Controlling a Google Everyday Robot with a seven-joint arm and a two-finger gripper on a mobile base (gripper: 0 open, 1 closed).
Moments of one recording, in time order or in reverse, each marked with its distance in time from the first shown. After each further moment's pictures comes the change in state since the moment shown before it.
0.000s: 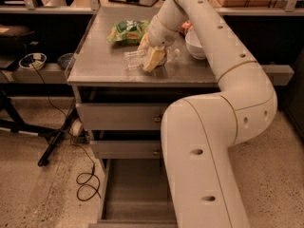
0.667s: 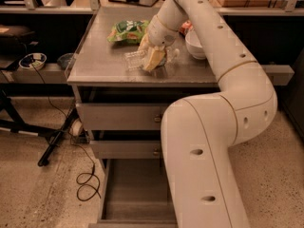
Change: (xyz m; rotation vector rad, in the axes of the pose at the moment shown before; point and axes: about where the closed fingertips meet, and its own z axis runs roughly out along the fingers) arm 0.000 0.000 0.000 0.000 0.000 0.000
